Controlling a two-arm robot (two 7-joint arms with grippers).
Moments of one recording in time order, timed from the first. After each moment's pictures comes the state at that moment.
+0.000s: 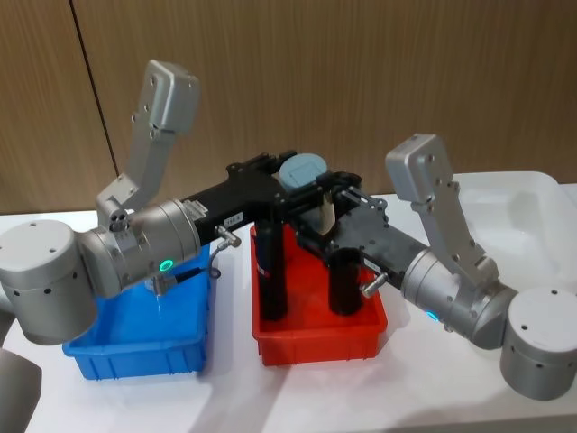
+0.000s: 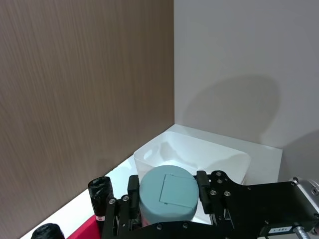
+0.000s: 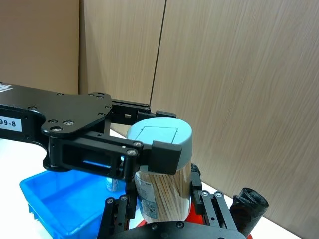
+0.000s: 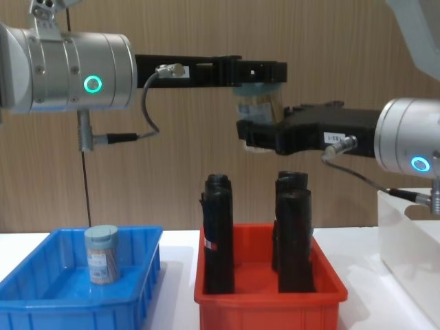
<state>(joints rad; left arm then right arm) -0.55 0.30 0.33 -1.51 -0.45 0.35 -0.61 0.33 0.15 -0.32 -1.59 0.04 0.18 0.40</state>
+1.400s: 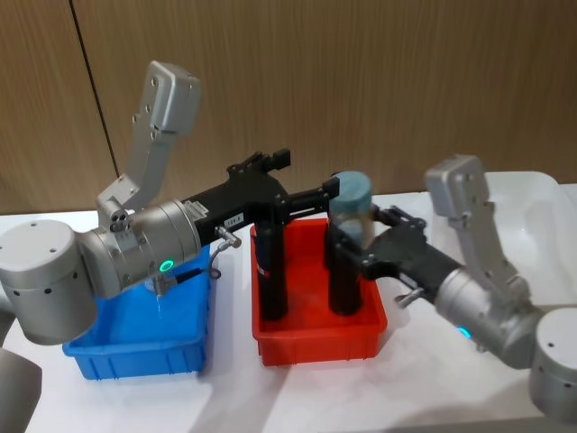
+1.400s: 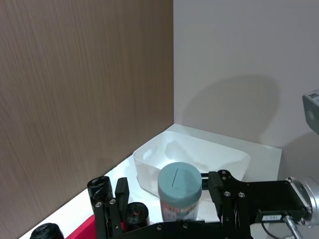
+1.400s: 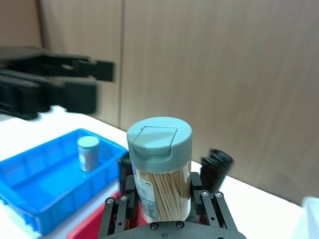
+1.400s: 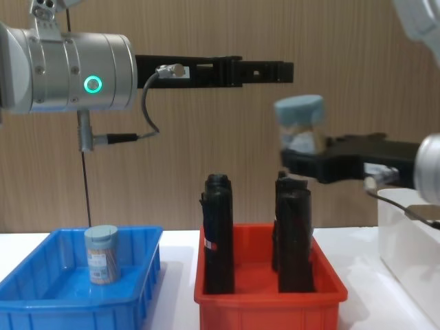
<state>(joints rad) -0.55 0.30 0.33 -1.51 -0.45 0.35 -0.61 0.28 0.20 -0.29 -1.58 0.09 0.18 0.31</state>
